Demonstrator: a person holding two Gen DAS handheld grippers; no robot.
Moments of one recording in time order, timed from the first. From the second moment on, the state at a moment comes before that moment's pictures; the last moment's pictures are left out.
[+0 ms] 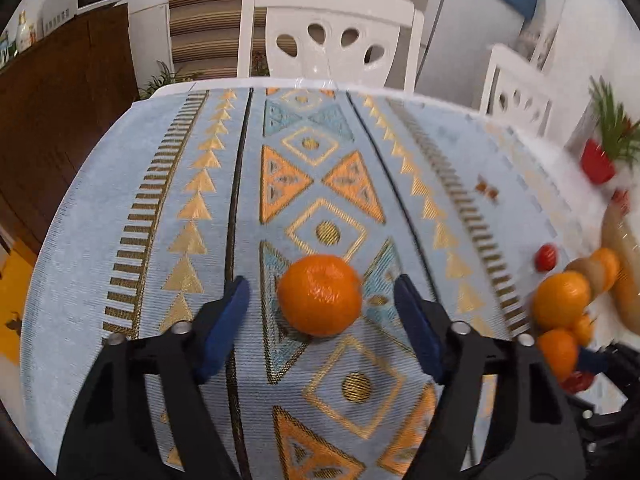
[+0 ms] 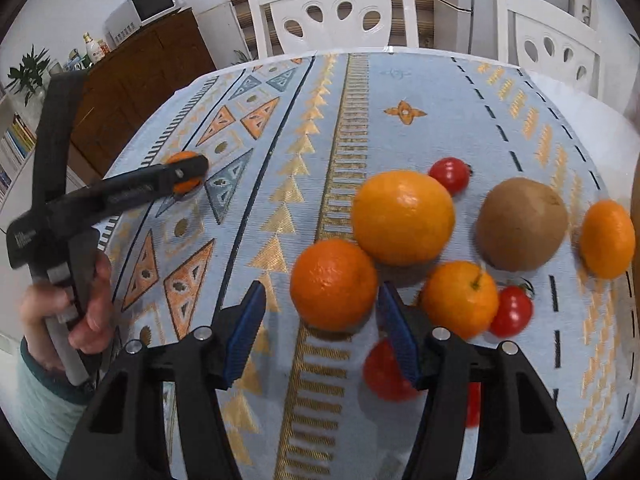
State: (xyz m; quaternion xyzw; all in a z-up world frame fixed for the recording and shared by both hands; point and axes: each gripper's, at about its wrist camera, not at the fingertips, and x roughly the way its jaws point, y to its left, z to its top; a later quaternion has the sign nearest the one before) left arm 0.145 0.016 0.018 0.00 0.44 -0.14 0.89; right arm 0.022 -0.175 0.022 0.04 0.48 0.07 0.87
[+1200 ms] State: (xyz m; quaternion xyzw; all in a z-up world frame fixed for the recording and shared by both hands) left arm 0.069 -0.087 0.127 0.01 0.32 -0.25 0.92; right arm -0.056 -0.279 0.122 0.08 0.35 0.01 0.93
